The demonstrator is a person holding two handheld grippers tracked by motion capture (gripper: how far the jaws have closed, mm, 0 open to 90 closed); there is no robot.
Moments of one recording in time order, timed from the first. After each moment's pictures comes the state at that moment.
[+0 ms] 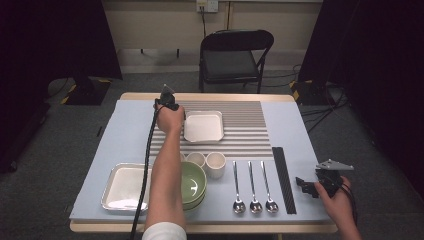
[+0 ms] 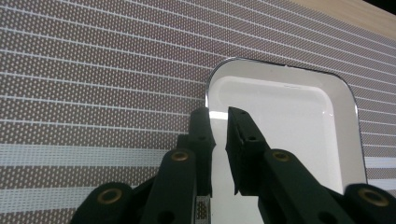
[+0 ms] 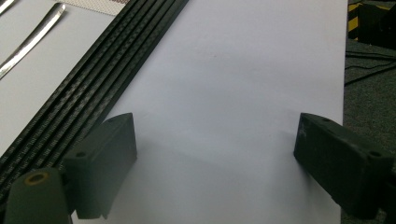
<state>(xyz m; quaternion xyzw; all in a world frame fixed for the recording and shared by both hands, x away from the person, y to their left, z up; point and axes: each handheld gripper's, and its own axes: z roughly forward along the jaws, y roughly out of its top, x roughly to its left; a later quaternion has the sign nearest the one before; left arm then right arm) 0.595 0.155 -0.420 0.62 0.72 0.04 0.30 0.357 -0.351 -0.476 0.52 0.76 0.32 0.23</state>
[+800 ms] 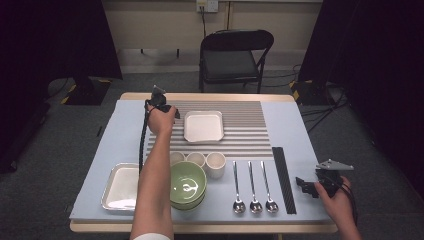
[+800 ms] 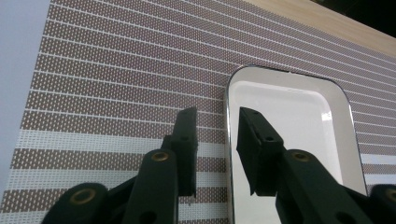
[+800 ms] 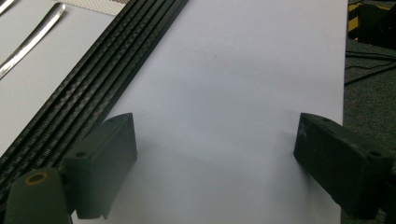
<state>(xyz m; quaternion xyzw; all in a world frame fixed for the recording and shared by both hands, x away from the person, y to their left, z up) 0.576 0.180 -0.411 0.62 0.71 0.06 0.32 0.357 -0.352 -0.476 0.52 0.76 0.31 0.23</state>
